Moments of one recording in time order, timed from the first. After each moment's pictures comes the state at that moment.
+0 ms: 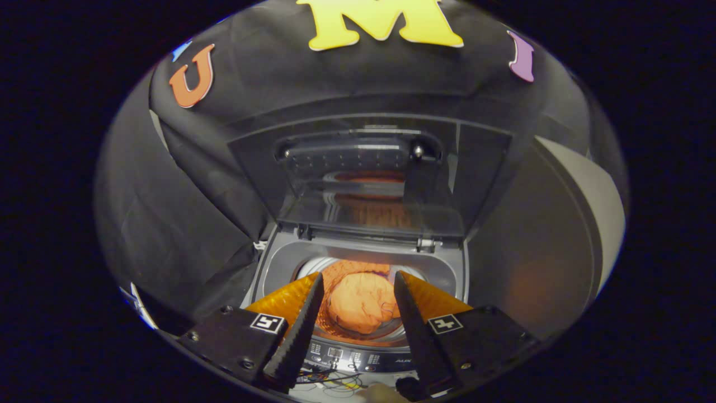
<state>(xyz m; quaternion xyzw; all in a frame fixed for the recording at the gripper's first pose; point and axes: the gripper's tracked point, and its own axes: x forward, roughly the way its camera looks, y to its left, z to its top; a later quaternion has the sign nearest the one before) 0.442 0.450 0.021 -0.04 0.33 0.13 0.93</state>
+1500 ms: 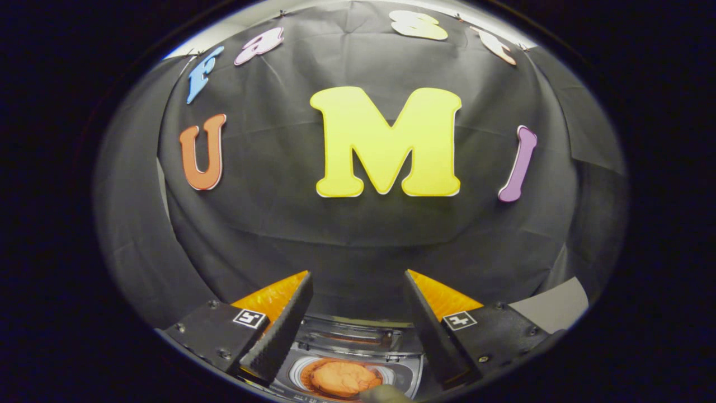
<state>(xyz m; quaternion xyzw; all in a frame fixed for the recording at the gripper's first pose) 0.505 0.483 0.257 -0.05 0.08 0.11 0.99</state>
